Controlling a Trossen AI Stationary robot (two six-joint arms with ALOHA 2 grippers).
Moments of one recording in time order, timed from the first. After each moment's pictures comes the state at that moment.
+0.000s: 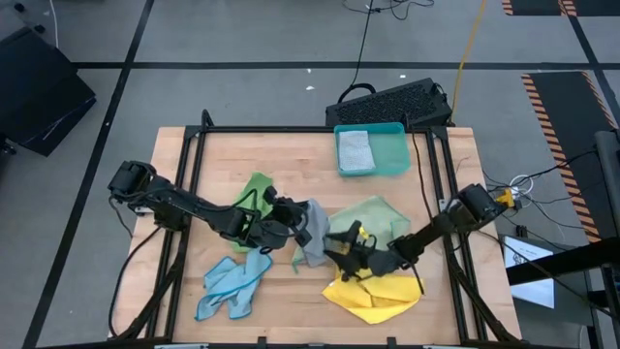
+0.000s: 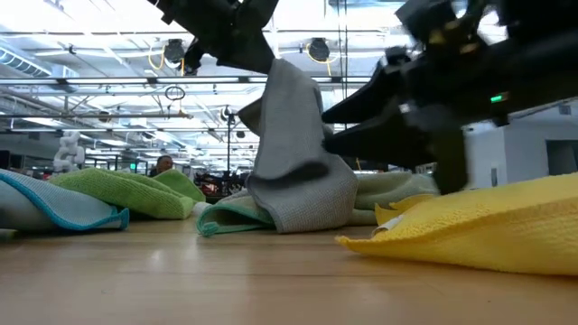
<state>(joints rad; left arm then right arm) -0.30 1.61 1.02 0.04 -0.88 -0.39 0.49 1.91 0.63 0.99 0.81 -0.47</state>
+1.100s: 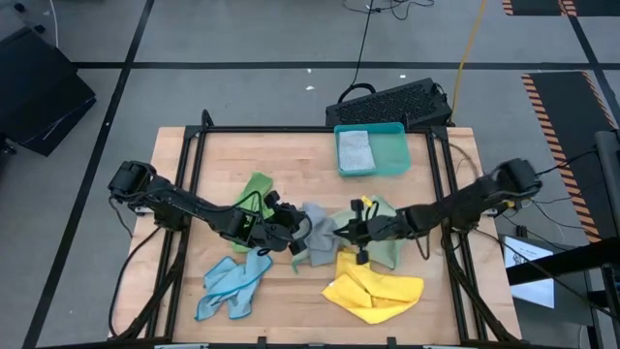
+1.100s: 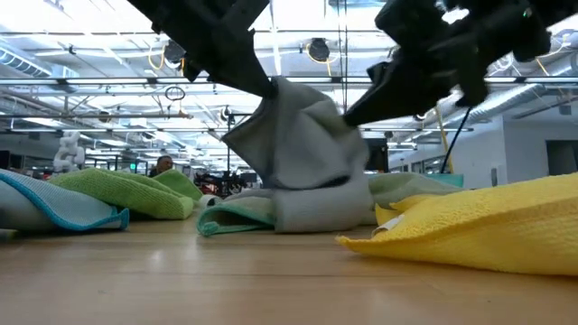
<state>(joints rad) -0.30 1.61 1.02 -0.13 -0.71 -0.41 0.27 1.44 0.61 0.26 0.27 -0.12</state>
